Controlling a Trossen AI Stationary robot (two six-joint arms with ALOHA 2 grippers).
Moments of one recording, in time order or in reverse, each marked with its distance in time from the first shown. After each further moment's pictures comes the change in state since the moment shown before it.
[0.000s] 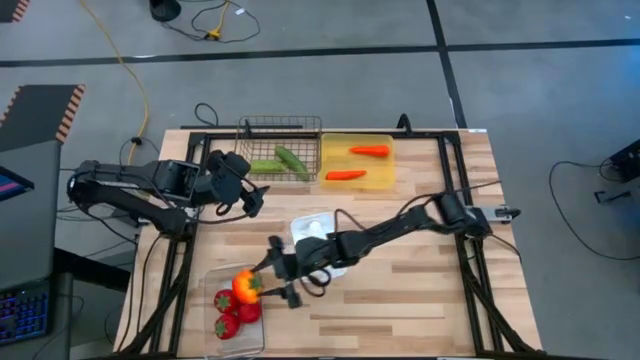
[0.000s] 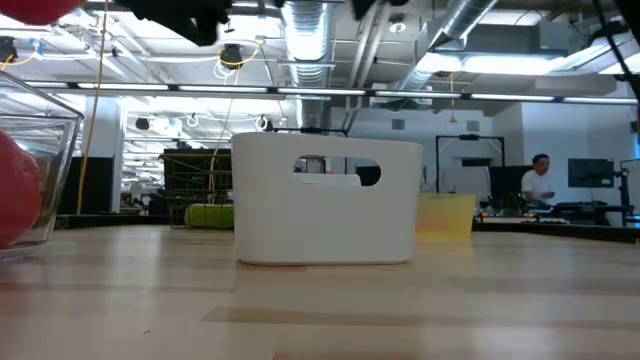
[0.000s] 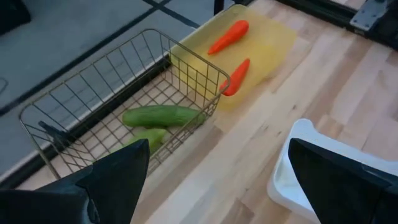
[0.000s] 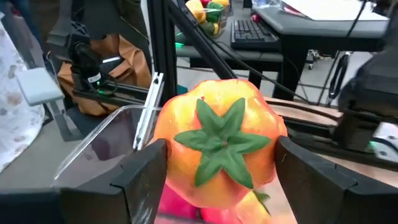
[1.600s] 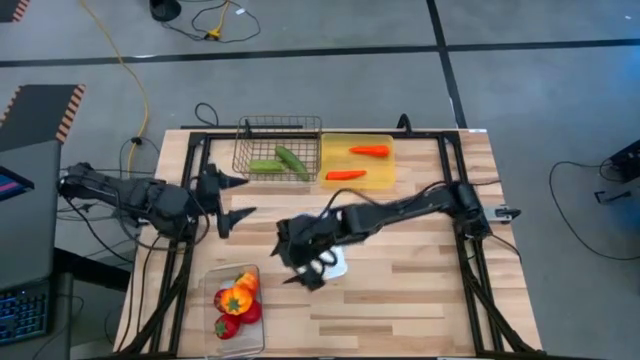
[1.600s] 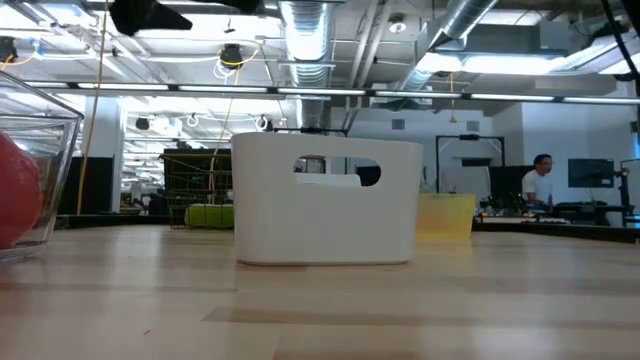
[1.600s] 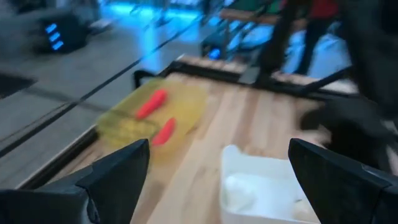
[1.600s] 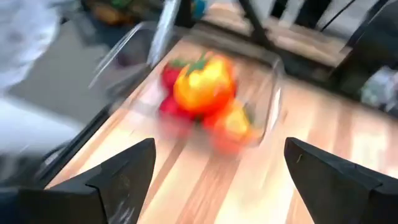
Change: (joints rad) left arm -0.175 -0.474 -0.526 0.605 0.031 0.363; right arm -0.071 -0.127 0.235 -0.780 -0.099 -0.180
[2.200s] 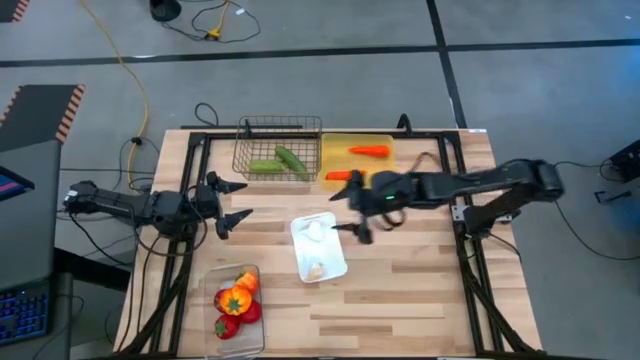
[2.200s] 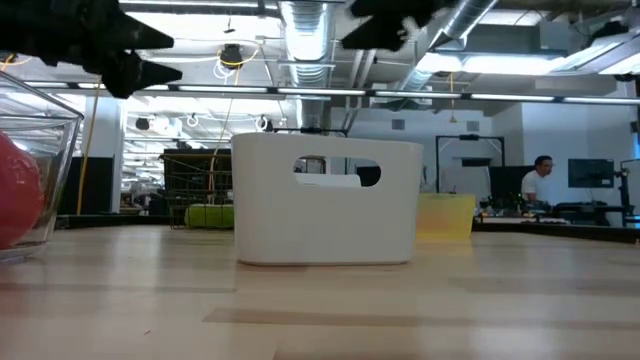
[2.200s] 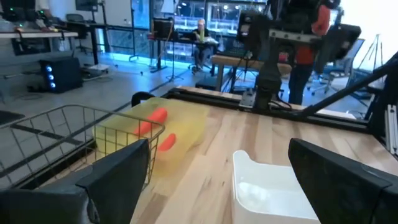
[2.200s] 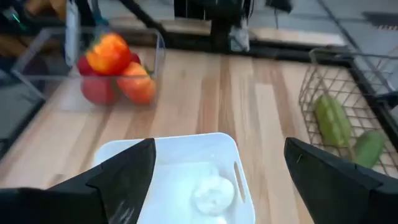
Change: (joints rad) left arm 0.099 -0.368 -0.521 0.441 0.112 0.151; right arm -0.151 -0.665 -0.774 0.226 0.186 0.146
